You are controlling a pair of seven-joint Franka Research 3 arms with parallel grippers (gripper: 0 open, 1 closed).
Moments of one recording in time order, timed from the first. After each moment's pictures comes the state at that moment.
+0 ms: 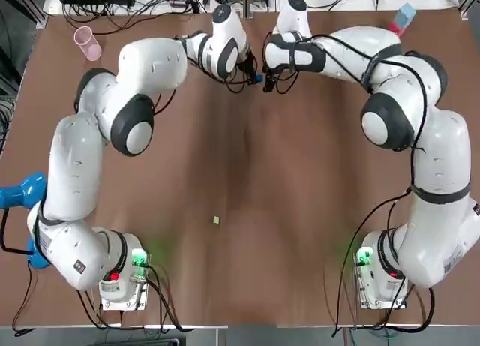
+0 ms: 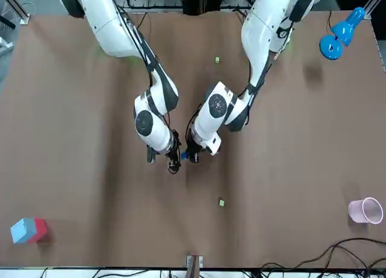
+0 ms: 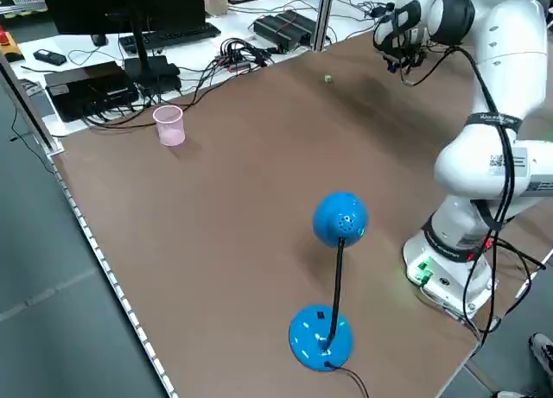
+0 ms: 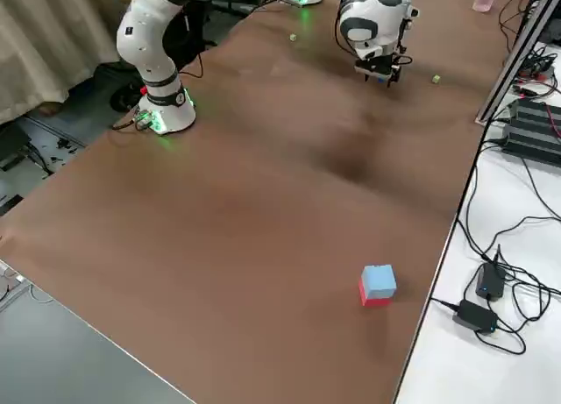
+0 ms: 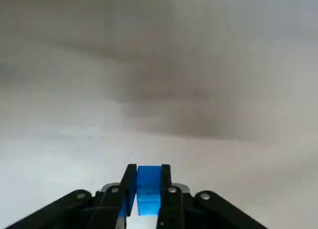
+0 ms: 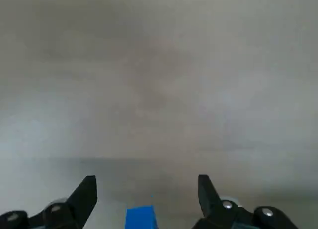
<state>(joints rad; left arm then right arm) -0.63 0.81 -0.12 -1.41 -0.19 2.53 -2.26 0.58 0.75 0.01 -1.51 0.31 2.39 1.92</state>
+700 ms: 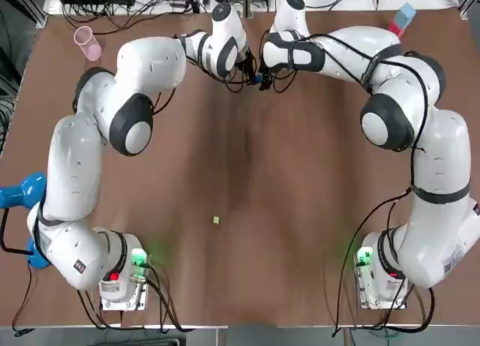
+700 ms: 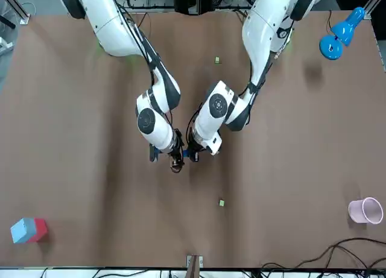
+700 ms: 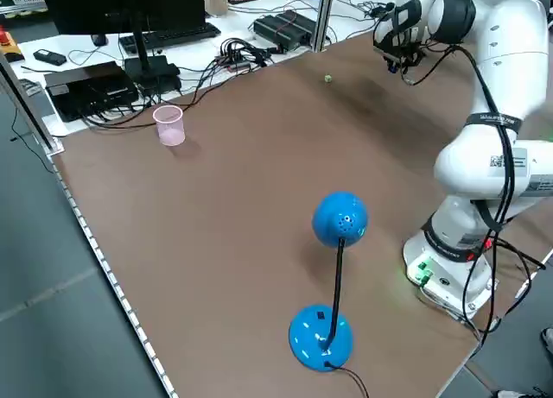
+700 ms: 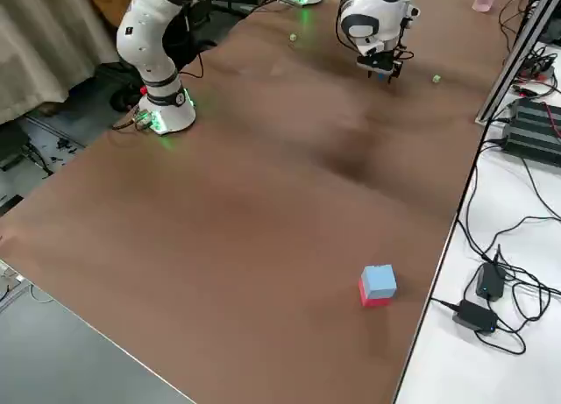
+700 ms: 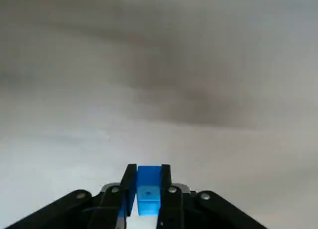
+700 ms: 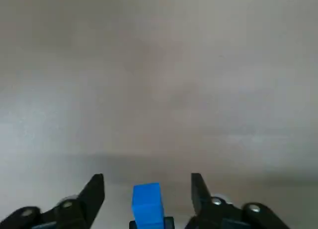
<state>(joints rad) -0.63 0.80 -0.12 -1.42 -0.19 2.51 -2.25 0.57 0.75 0.03 -1.49 0.31 2.39 1.93</state>
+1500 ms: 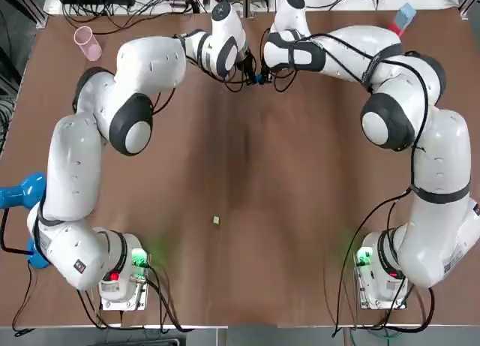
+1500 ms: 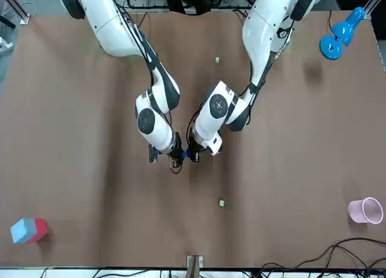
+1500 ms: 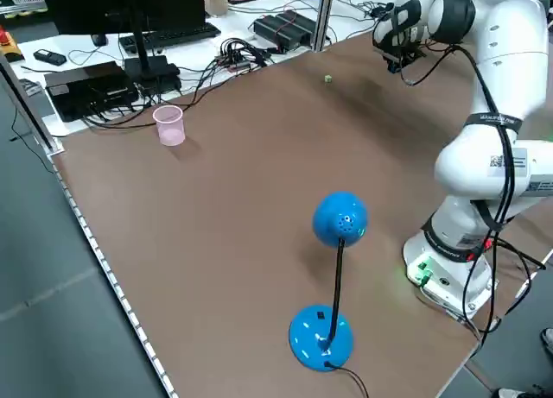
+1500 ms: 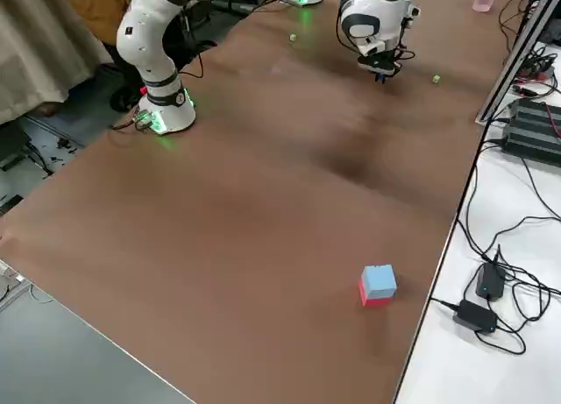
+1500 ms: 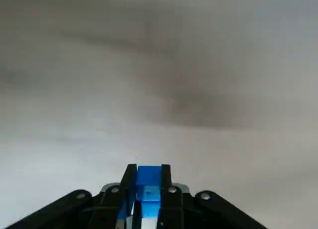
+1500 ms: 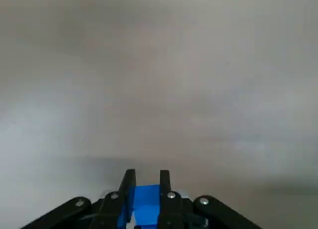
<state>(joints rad) -0.63 0.80 -0.12 -1.42 -0.19 2.51 -2.25 0.57 0.75 0.03 -1.48 0.25 2.40 1.93</state>
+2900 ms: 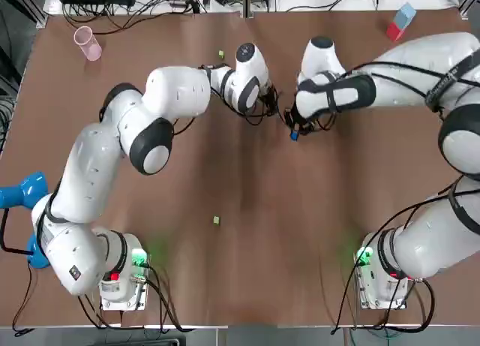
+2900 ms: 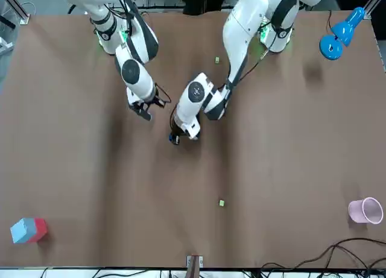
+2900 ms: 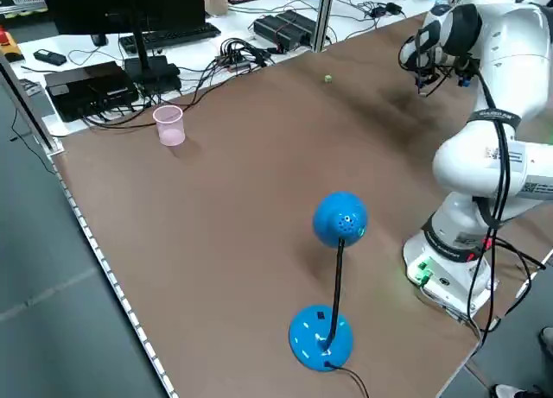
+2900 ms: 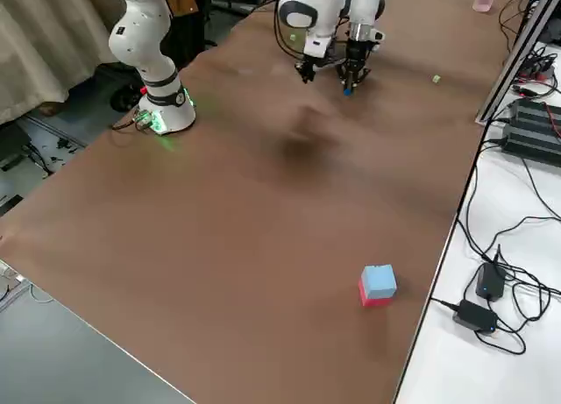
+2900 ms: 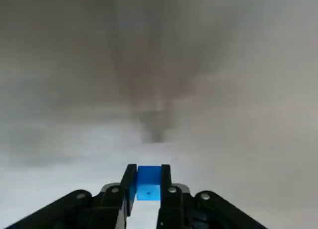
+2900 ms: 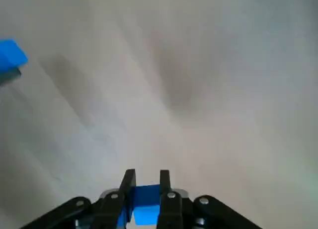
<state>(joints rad) -0.81 0.93 -0.13 -1.37 -0.21 2.65 -2.26 0.32 0.21 0.34 -2.33 0.17 2.38 0.93</state>
